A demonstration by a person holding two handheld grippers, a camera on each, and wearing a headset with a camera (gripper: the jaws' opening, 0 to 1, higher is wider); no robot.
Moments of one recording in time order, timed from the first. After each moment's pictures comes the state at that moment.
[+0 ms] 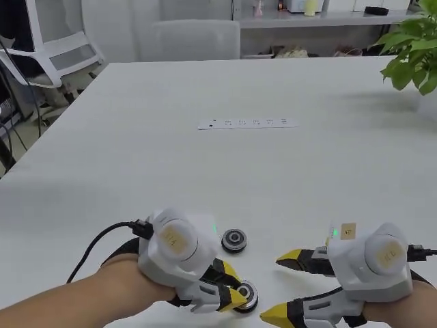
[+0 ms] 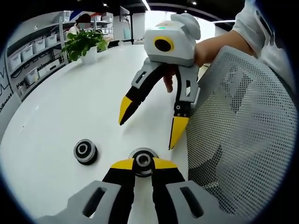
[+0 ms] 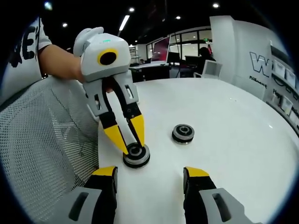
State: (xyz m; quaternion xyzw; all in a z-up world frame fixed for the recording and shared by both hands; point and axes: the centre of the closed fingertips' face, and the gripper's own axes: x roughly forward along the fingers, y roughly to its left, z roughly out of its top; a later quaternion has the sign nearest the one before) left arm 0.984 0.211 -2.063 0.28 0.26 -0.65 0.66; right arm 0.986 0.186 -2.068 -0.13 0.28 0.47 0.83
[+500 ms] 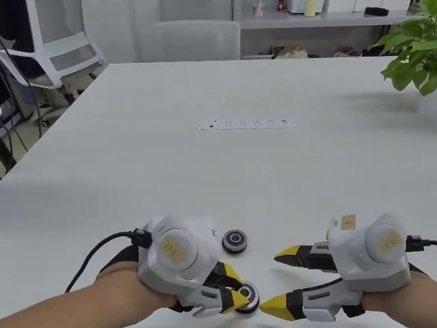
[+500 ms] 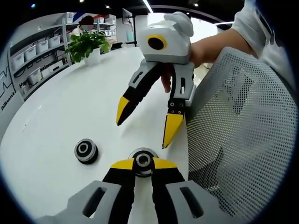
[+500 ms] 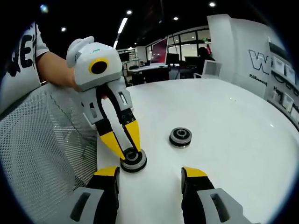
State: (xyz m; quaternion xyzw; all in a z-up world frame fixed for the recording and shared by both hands) left arm 0.986 0.211 -2.062 0.27 0.25 -0.64 0.67; right arm 0.994 0.185 -2.063 -0.11 0.28 0.48 0.82
